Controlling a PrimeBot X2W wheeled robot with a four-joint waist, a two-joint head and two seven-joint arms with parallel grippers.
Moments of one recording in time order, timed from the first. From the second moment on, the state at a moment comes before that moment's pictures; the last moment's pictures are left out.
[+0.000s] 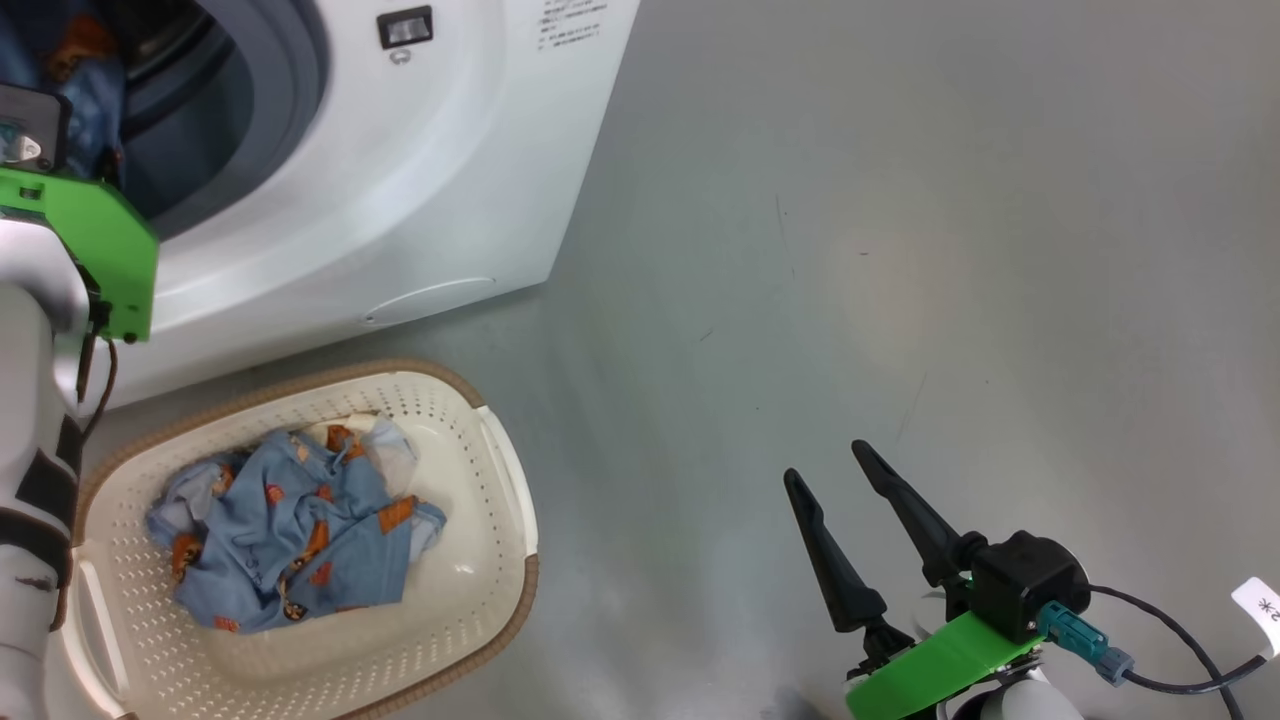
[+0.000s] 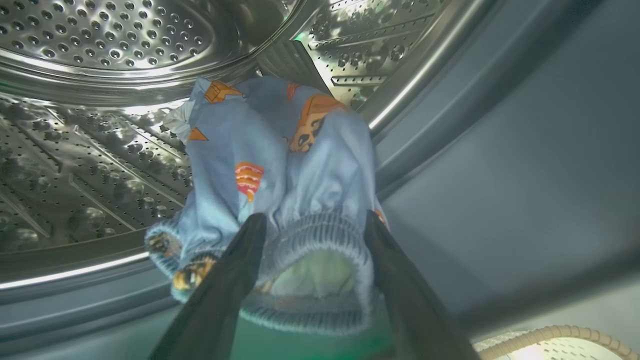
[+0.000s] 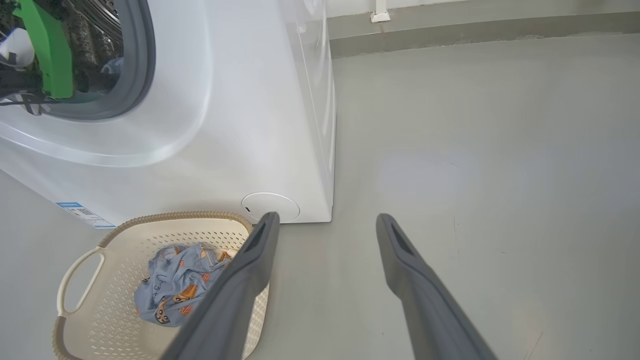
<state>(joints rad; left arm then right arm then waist) -1.04 0.32 -0.28 0.94 -0.02 0.02 0.10 -0.12 -0.05 0.24 0.12 0.22 0.13 -0.26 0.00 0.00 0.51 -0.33</state>
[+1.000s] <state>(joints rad) -1.18 0.34 -0.17 1.02 -0.14 0.15 -0.25 -0.12 -0.05 0.29 0.13 0.23 0.13 -0.26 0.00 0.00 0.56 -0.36</state>
